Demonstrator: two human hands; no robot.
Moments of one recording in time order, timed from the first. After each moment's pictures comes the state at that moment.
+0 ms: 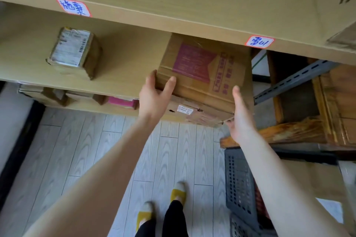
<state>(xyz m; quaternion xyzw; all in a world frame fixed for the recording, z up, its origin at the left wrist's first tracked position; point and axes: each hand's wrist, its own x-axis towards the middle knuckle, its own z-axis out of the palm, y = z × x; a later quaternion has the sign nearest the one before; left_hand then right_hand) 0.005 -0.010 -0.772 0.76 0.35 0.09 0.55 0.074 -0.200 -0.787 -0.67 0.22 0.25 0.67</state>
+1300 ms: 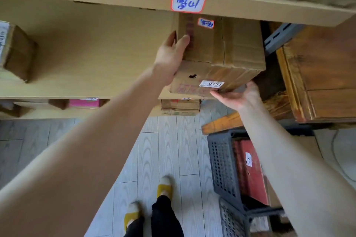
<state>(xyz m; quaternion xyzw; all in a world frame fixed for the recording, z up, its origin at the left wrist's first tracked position) 0.135 -0.106 -0.773 0.63 0.27 -0.04 0.72 0.157 -0.295 -0.814 -0.31 0.41 0.26 0.82</state>
